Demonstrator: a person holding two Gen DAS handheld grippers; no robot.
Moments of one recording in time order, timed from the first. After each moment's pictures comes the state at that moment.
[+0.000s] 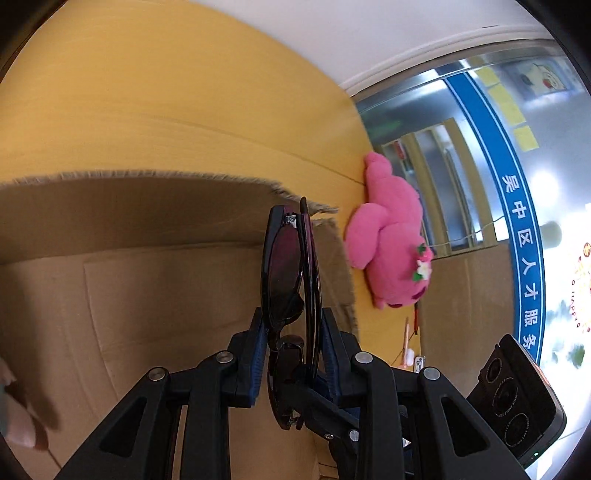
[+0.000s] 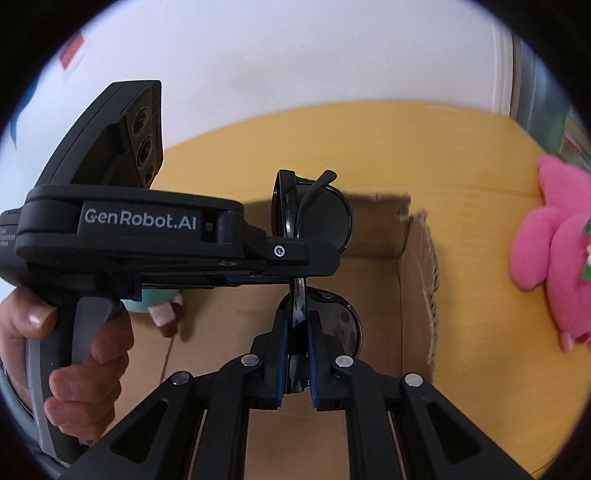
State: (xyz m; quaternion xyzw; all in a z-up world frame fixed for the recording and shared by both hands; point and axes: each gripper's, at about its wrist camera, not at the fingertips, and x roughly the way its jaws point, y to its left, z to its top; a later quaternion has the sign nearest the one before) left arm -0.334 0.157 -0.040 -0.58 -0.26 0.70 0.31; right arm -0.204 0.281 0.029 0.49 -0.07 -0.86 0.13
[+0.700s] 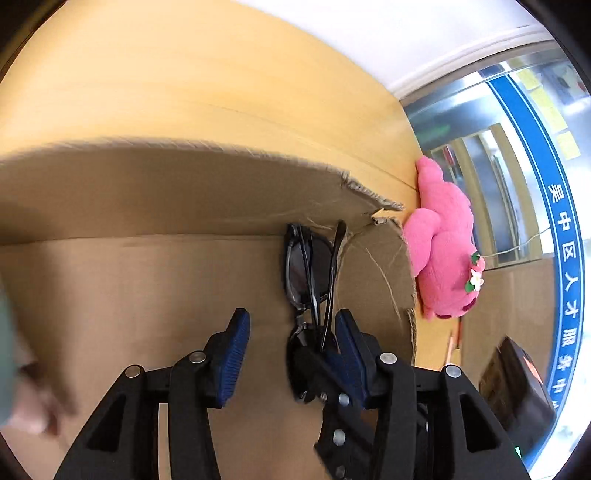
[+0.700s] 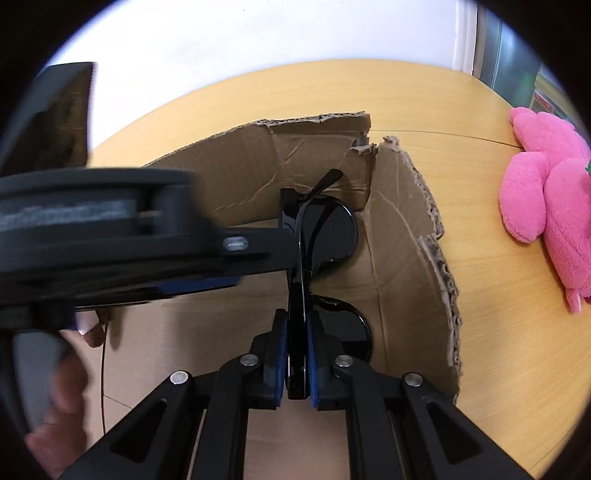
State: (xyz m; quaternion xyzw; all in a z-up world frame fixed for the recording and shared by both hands) left arm -0.319 0.153 -0.032 -0.59 -0.21 0.75 0.22; right arm -0.200 0.284 -0.022 0.52 -0.08 -0.85 0.05
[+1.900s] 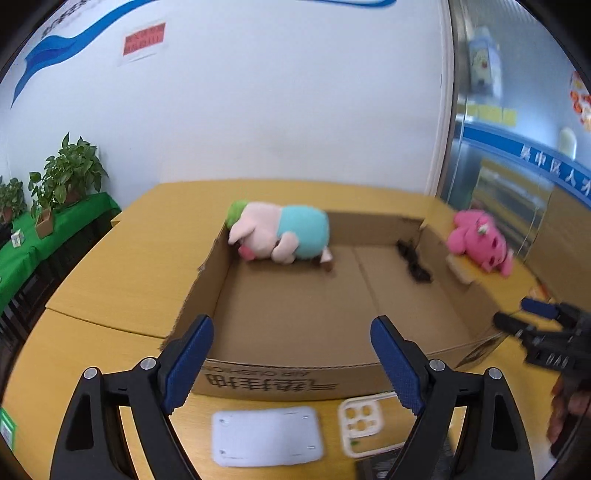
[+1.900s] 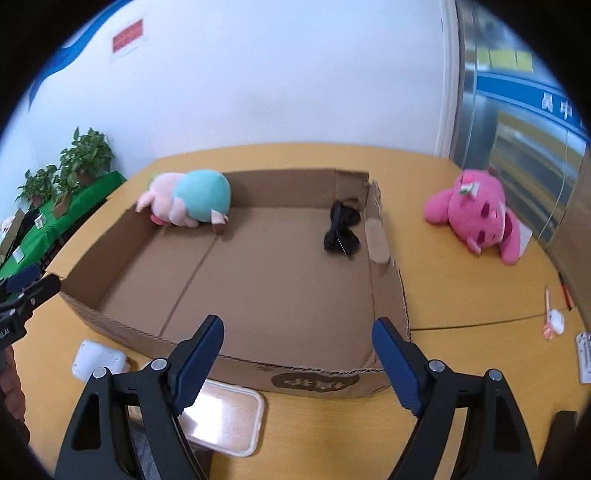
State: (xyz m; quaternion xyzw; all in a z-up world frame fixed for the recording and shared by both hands) left arm 0.079 -0.012 0.078 -0.28 -0.04 0.96 0.02; right arm 0.072 0.239 0.086 0.35 0.02 -0.93 0.07
